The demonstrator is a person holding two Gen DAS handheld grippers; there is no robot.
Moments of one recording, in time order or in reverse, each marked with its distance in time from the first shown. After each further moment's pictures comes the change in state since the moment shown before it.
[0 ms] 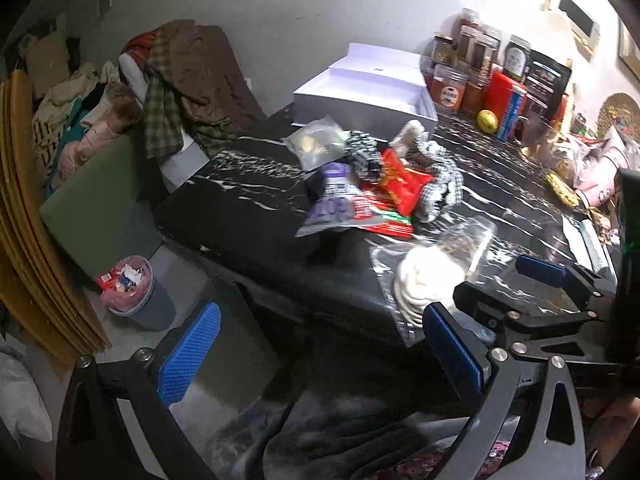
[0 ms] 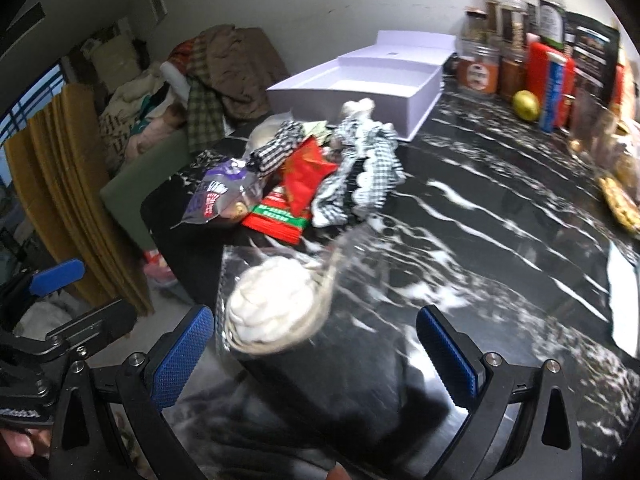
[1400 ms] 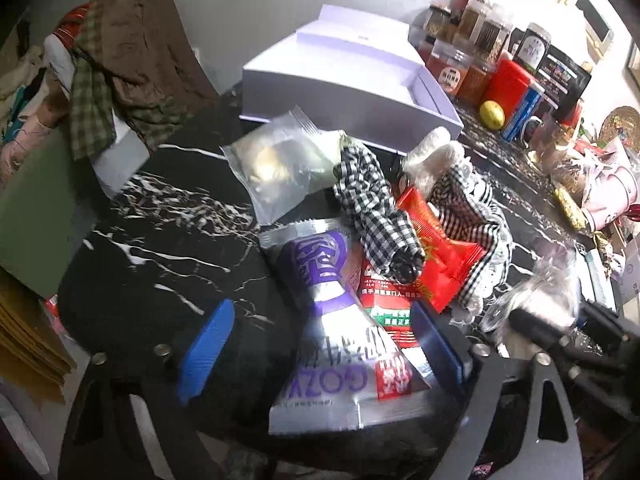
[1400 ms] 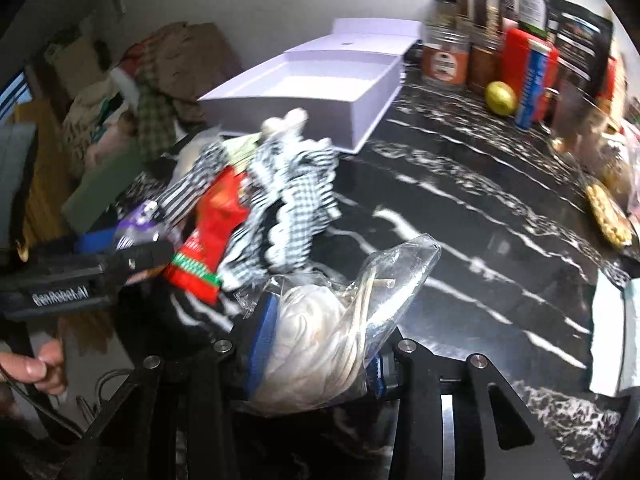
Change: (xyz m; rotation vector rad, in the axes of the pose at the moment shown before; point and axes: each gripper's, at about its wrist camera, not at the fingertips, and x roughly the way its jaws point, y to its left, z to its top) left arm 0.121 0.001 0.083 0.035 0.139 -0.180; right arm 0.026 -0.050 0.044 0.076 0.043 -0.121
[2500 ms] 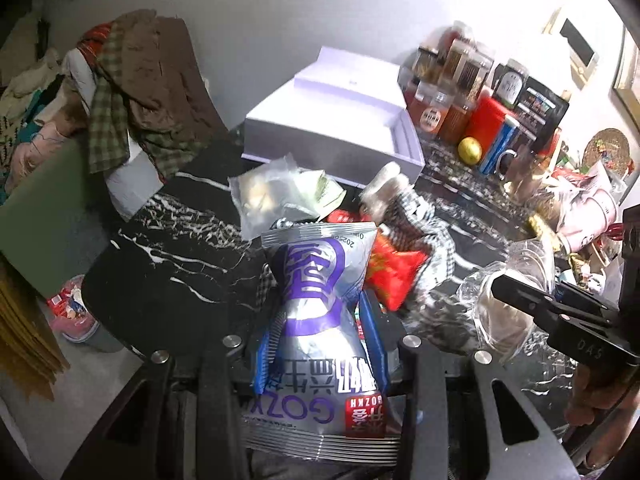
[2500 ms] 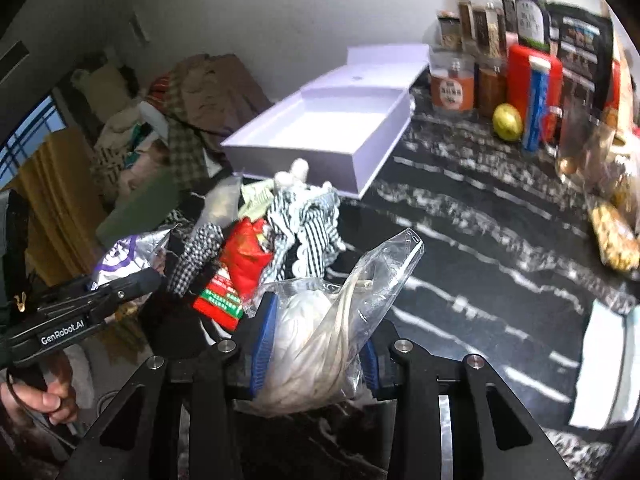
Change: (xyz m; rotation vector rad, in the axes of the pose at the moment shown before) left arm -0.062 -0.020 -0.014 -0.036 -0.145 -0.001; right arm -0.037 -0.024 0.019 -0.011 -0.092 0.146
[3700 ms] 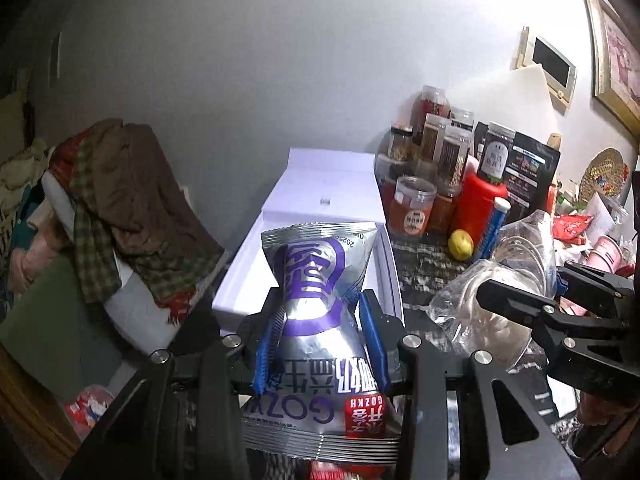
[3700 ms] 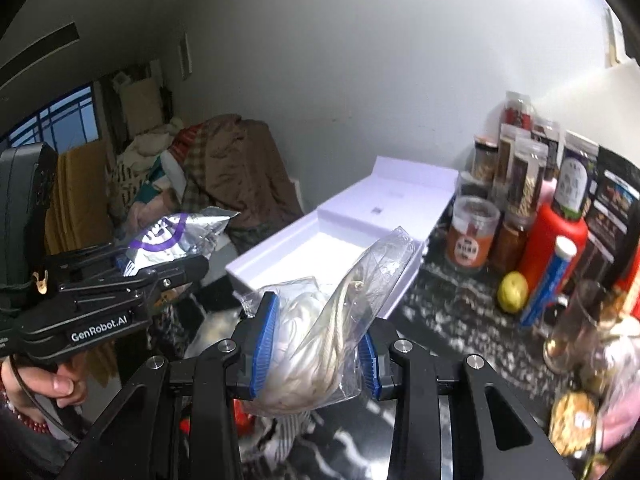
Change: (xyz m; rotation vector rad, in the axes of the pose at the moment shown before) left arm 0.008 -0.048 0.134 0.167 -0.253 0.021; right arm -0.014 0.005 0.128 -0.202 -0.240 0.010
